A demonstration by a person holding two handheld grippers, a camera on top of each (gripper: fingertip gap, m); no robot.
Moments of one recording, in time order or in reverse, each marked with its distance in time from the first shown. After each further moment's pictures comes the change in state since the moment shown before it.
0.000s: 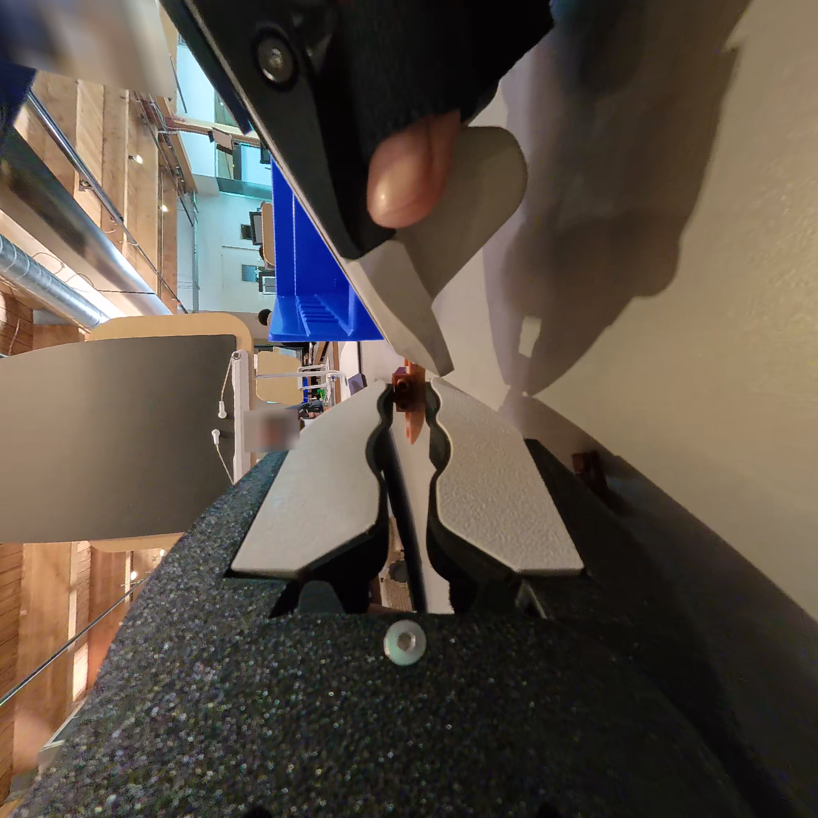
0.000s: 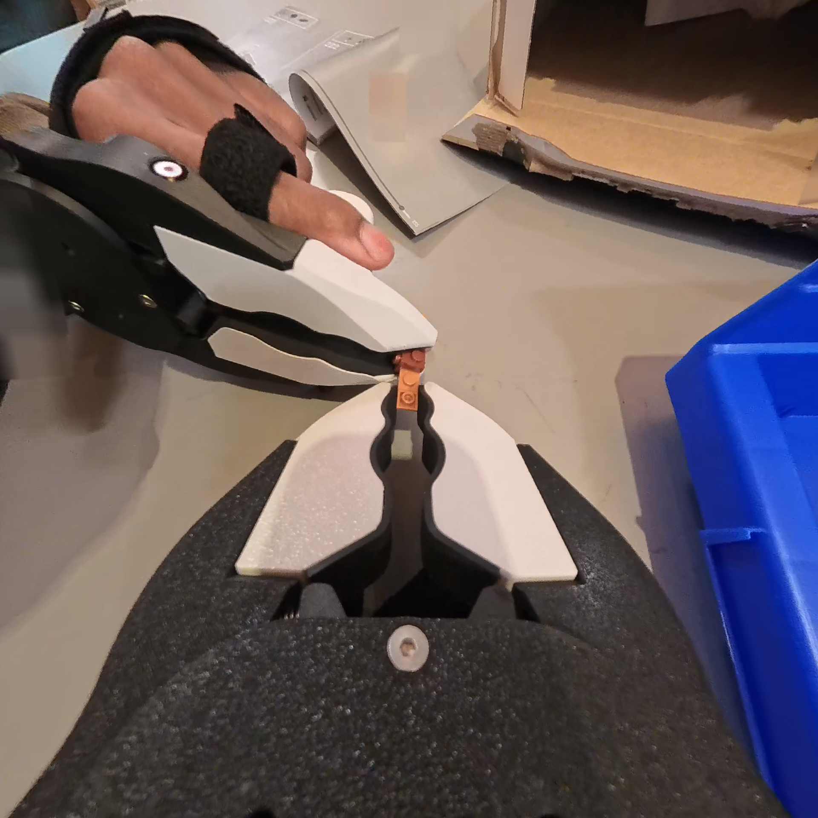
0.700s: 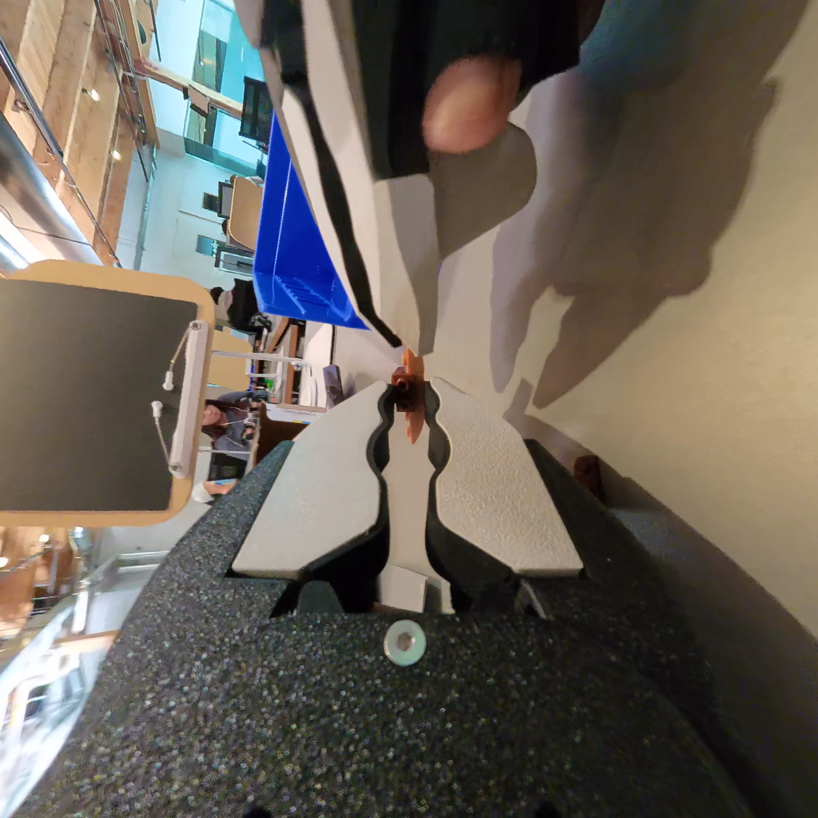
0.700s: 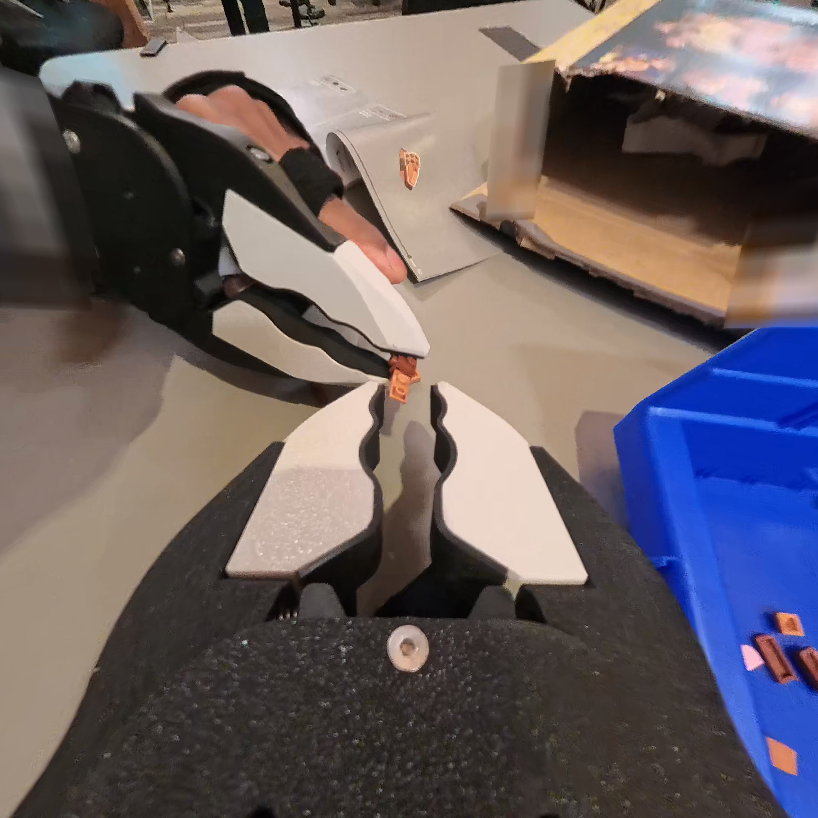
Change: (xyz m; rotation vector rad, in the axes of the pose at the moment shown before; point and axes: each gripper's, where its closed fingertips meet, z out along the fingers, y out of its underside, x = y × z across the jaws) left arm -0.004 0.003 -0.004 0.027 0.052 -0.207; right arm 0.002 -0.018 -0.013 0.107 -0.011 -0.160
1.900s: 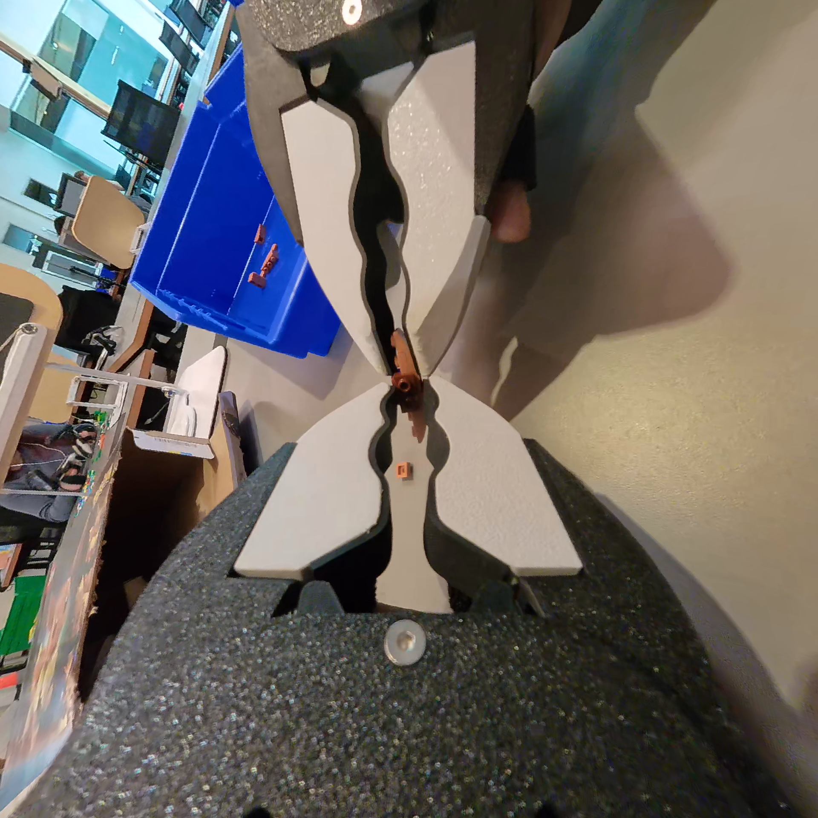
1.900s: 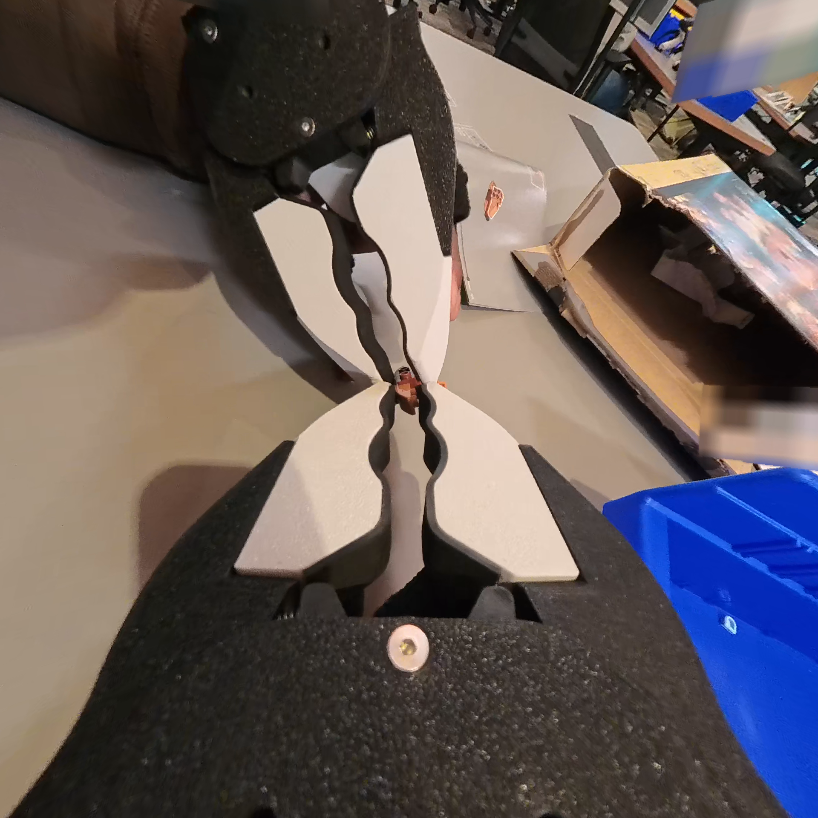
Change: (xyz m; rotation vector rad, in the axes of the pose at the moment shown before) left arm 0.020 -0.018 -0.015 0.141 0.270 -0.244; right arm -0.026 0.003 0.000 0.028 -0.065 -0.409
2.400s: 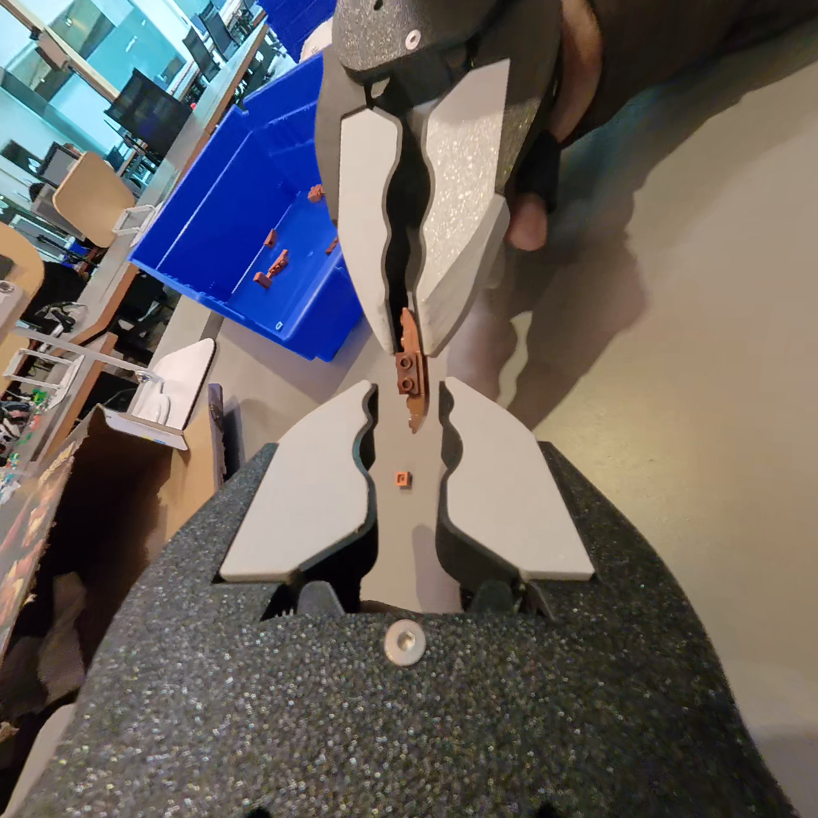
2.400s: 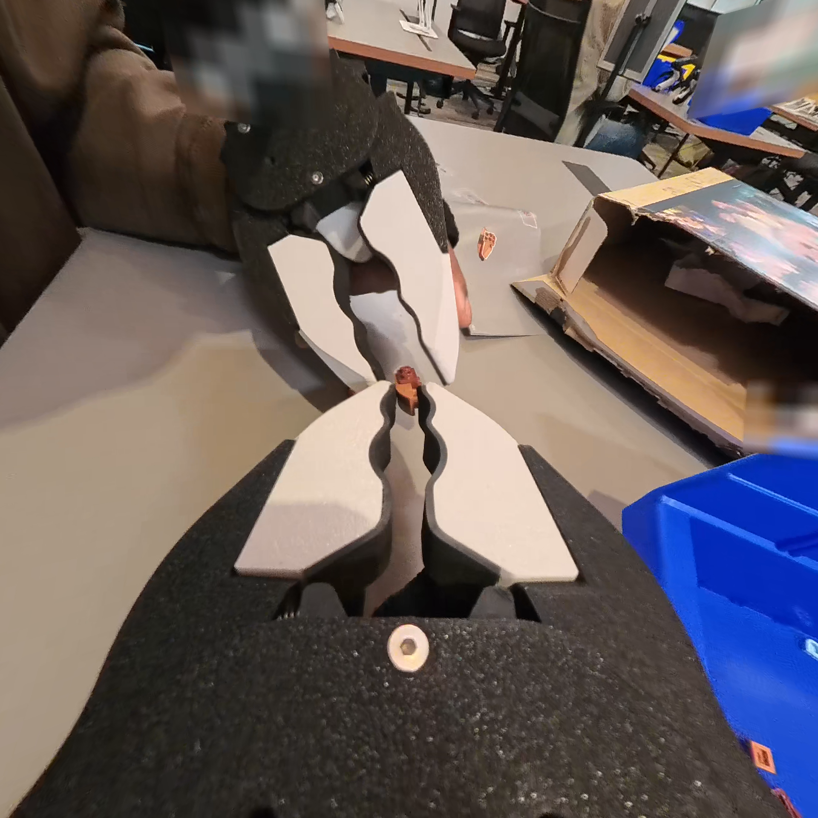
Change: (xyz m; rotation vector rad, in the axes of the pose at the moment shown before) left arm -0.010 -0.006 -0.006 0.081 0.010 -0.169; right arm 0.006 -0.013 -0.011 0.144 -0.060 0.154
